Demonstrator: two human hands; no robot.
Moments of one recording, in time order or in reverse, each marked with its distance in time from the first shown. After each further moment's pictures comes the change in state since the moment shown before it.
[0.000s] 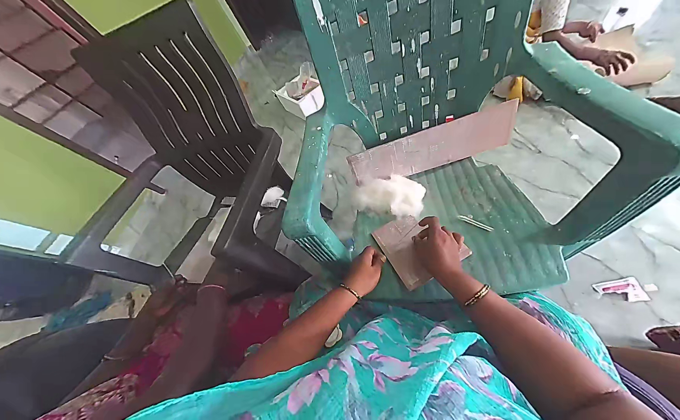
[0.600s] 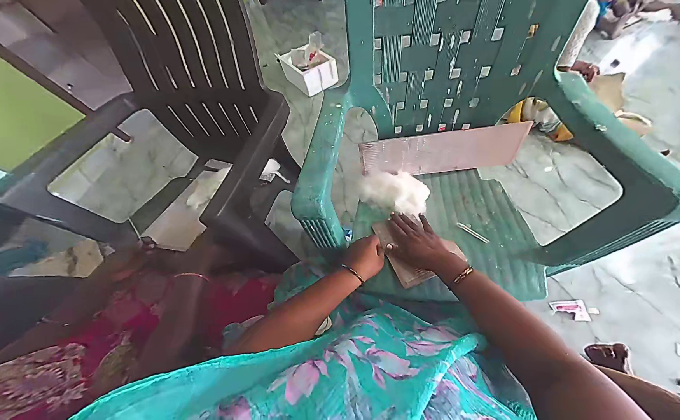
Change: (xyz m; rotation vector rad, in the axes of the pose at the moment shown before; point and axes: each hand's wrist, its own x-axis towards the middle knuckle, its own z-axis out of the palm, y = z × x) left_hand 0.011 0.017 -0.009 0.238 -0.054 -0.046; right_hand 0.038 -0.005 0.014 -0.520 -0.487 -0.521
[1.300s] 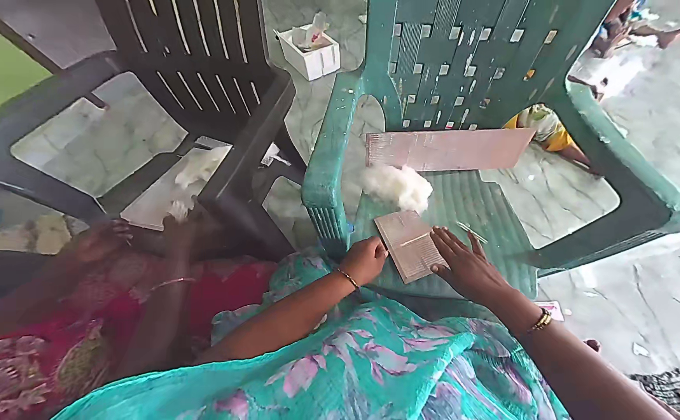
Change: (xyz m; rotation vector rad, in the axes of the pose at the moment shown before) left_hand -0.021 -0.019 0.009 -0.251 0.013 0.155; right_hand -0.101 0.007 -0.029 0.008 -0.032 0.112
